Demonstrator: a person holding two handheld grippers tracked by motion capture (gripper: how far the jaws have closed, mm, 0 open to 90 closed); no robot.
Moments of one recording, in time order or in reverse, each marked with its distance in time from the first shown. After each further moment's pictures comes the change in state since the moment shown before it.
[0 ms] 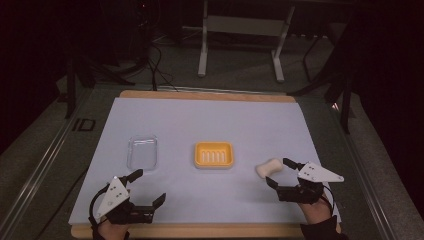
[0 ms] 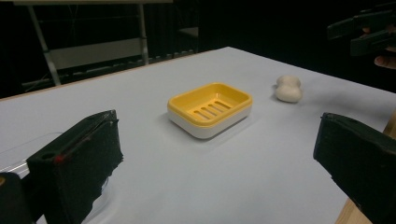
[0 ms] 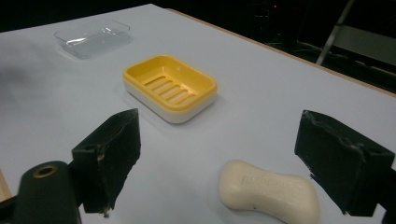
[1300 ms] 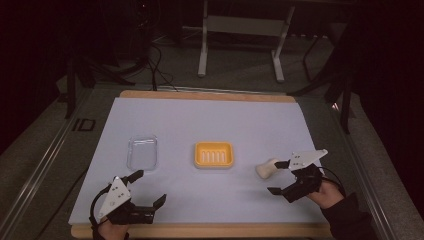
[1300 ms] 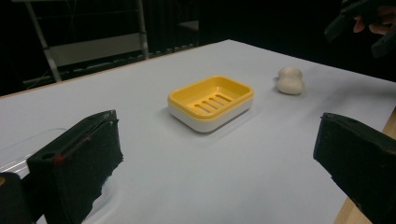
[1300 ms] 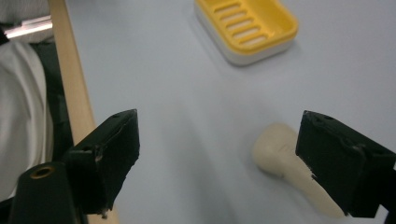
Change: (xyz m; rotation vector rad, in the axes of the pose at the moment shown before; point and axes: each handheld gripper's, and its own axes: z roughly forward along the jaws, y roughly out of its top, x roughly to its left) left arm -0.001 -0.001 0.001 0.024 0.000 0.021; right arm -0.025 0.030 0.016 0.367 0.361 -0.191
